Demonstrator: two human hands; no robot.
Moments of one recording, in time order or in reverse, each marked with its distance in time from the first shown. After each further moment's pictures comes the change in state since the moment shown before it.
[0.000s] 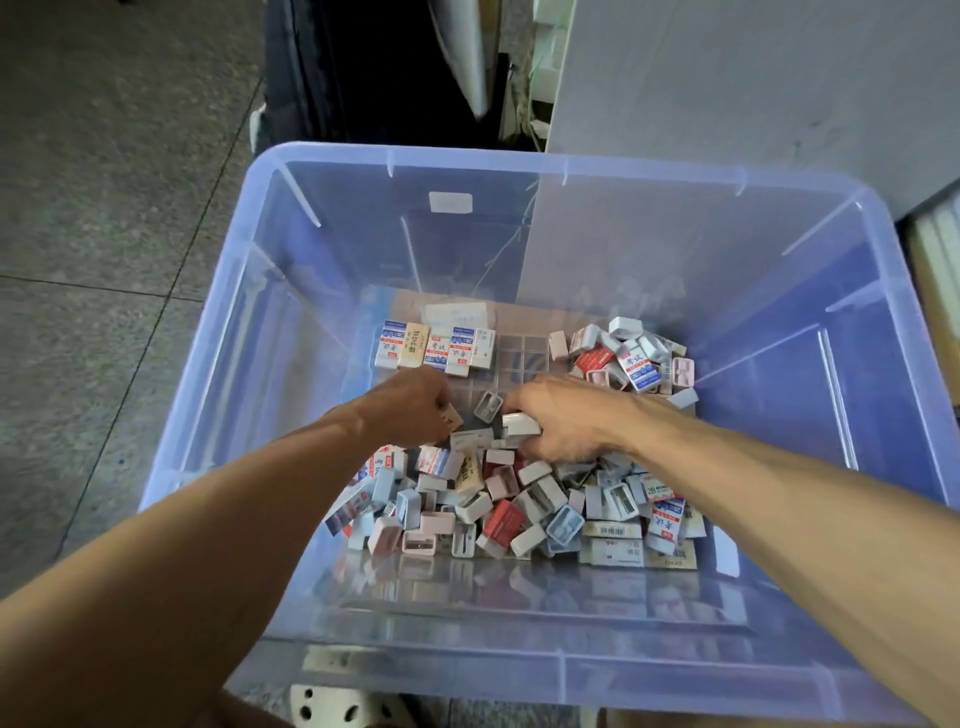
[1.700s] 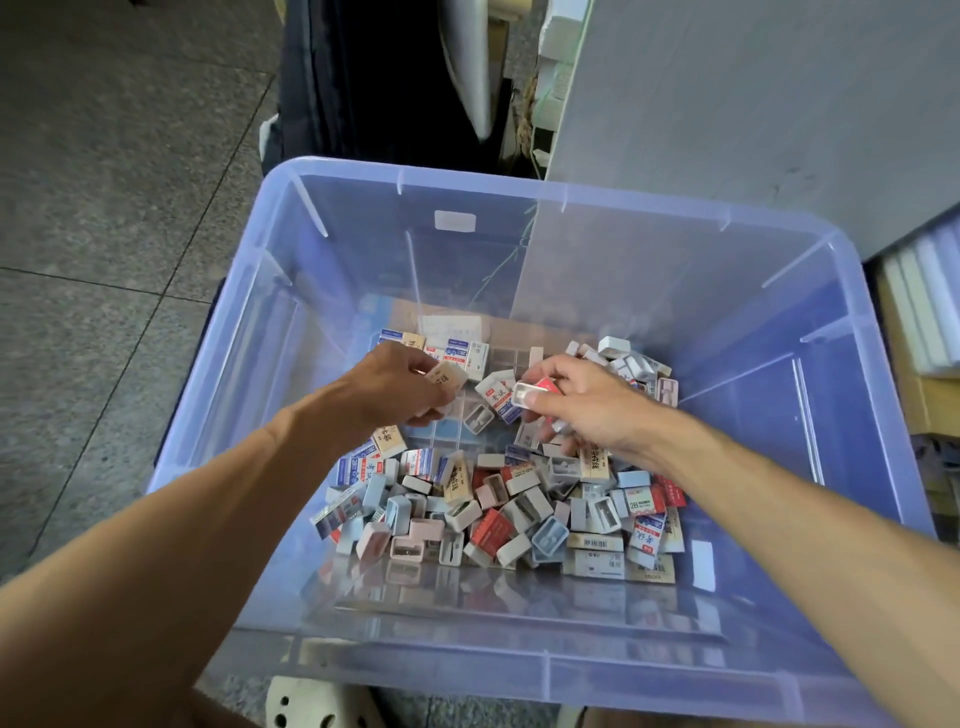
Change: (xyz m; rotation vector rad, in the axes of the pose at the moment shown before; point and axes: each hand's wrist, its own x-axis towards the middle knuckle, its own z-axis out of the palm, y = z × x) left_hand -0.033 0.024 -0.032 -0.728 0.129 -0.213; right_hand -0.044 0.002 -0.018 1.046 0.230 0.243
